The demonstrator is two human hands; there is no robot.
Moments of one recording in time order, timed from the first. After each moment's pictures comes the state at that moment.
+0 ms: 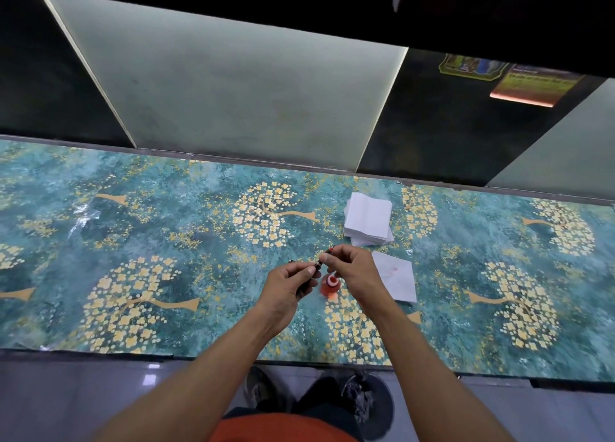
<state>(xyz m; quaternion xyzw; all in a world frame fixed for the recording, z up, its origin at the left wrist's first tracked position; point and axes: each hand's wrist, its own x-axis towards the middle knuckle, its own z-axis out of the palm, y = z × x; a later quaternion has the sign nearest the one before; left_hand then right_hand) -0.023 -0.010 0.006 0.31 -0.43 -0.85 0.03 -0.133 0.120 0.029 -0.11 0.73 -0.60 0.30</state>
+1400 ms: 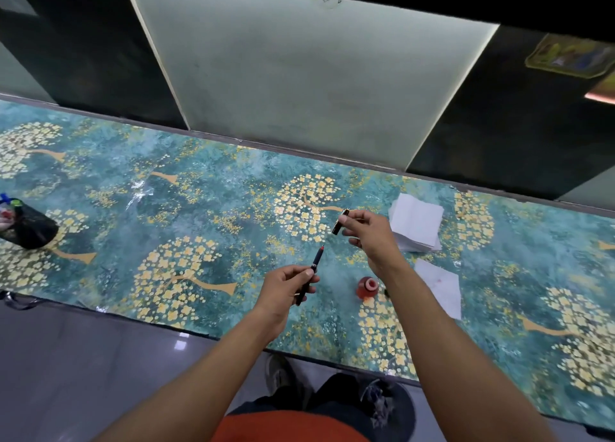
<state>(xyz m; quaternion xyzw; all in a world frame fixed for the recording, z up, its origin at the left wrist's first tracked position) 0.023 -0.056 -0.010 0.40 -0.48 -0.78 0.06 -0.174 0.035 0.025 -0.07 0.73 -0.59 0.33</state>
